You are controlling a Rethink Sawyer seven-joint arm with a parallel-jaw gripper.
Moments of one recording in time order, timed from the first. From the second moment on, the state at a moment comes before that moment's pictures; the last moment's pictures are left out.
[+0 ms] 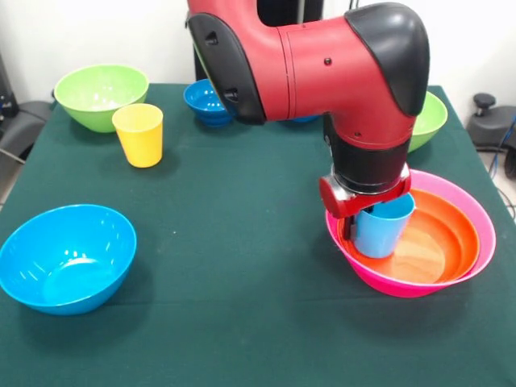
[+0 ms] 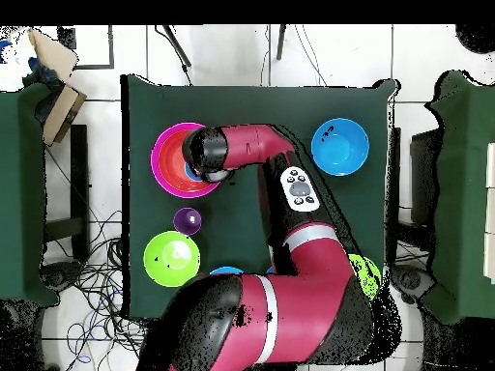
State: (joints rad) arm -0.29 -0.32 0.36 1.23 -0.37 0.81 1.51
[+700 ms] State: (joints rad) arm -0.32 -0.39 0.36 1.27 -0.33 0.84 1.51
